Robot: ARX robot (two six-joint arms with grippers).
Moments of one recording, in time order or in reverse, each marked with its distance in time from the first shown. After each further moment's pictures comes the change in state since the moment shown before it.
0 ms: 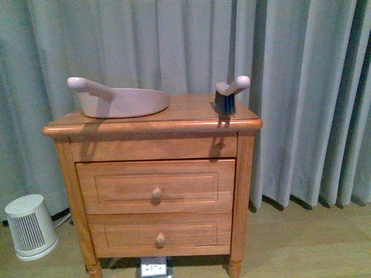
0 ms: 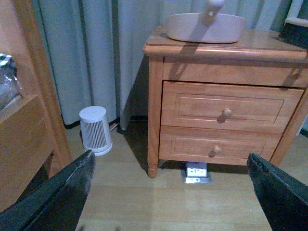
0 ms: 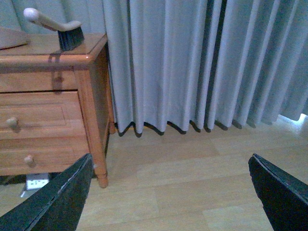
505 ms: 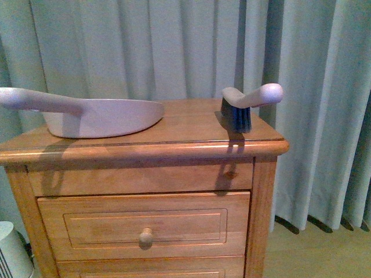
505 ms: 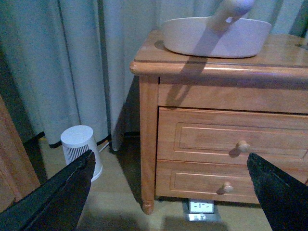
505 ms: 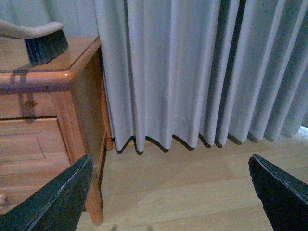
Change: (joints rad) left arm 0.000 0.000 0.000 0.000 0.000 0.000; right arm 0.000 0.000 0.000 0.000 0.000 0.000
